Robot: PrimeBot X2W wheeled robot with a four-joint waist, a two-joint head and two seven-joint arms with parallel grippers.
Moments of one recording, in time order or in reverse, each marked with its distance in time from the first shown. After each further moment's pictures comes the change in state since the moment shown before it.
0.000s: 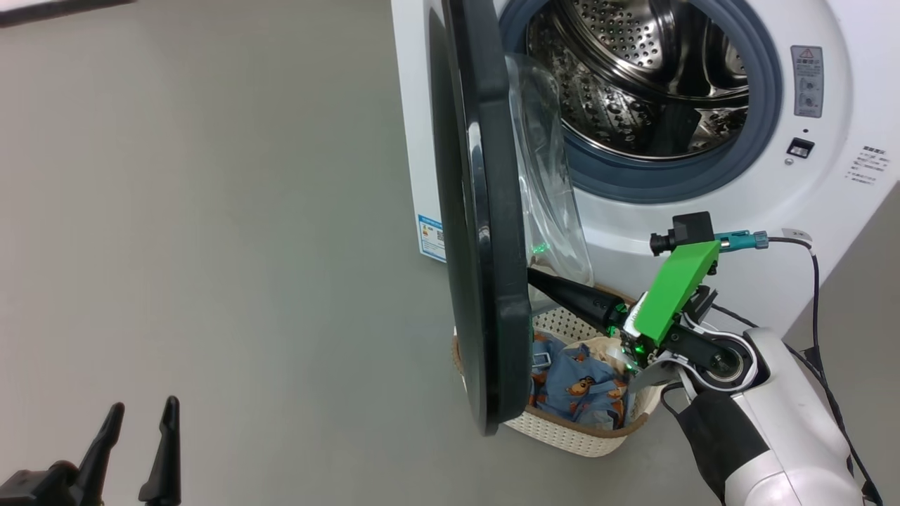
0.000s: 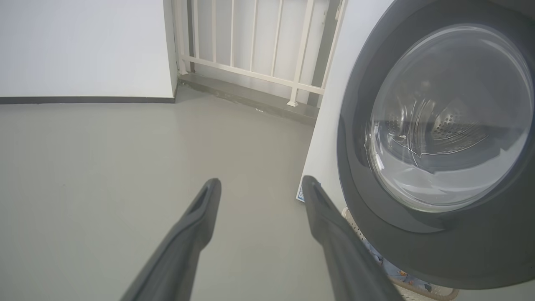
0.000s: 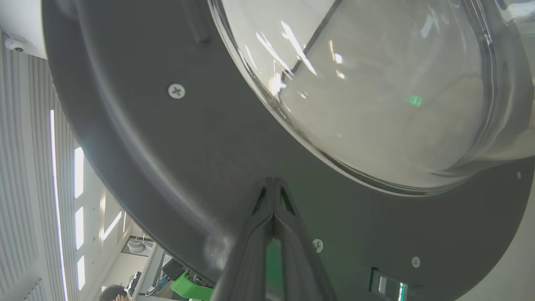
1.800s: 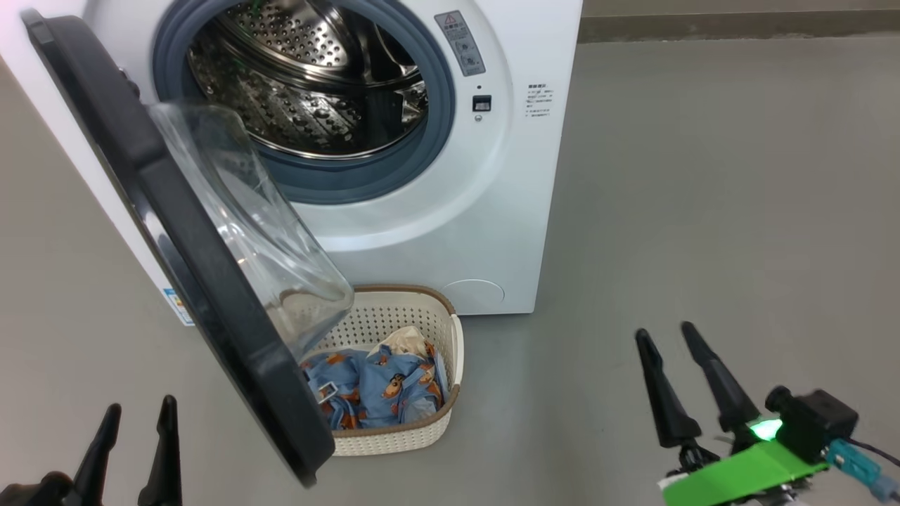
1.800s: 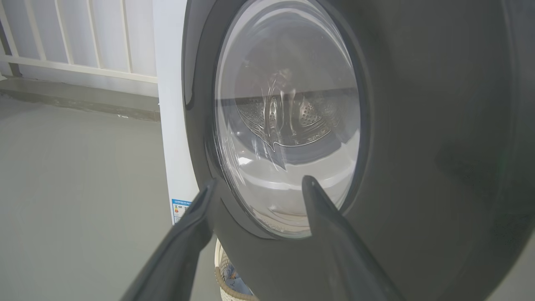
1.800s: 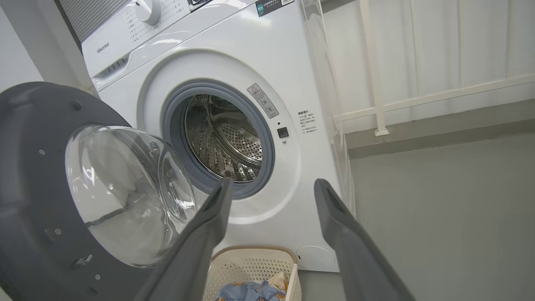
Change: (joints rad) left arm 0.041 -0.049 0.051 -0.079 0.013 0.000 0.000; right arm 0.533 -0.031 -0.010 -0.473 -0.912 0.000 -0.931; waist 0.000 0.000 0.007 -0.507
